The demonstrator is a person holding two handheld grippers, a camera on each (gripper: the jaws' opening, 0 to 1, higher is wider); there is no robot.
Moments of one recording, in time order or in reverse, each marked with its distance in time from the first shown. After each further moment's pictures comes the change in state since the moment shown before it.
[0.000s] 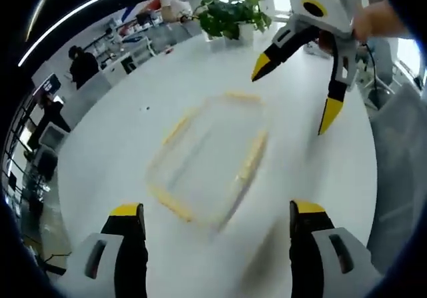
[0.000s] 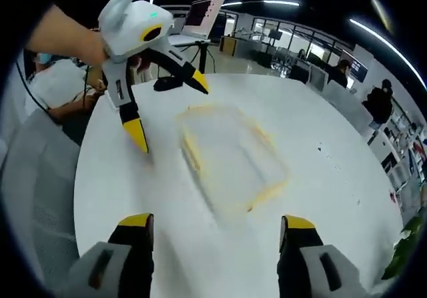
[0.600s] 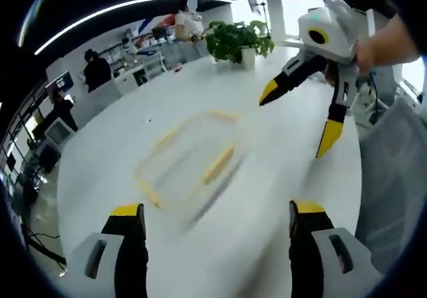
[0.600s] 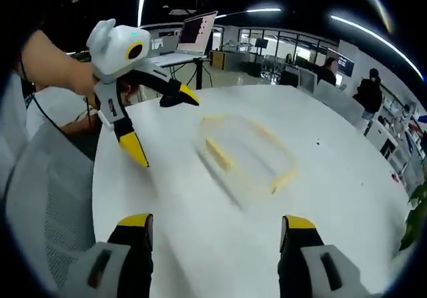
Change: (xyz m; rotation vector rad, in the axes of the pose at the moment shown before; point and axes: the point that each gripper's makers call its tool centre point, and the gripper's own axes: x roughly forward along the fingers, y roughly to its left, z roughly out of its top) left arm -0.032 -0.045 0.001 -0.110 -0.165 0.030; right arm -0.026 0.037 -0.006 0.108 -0.132 -0.019
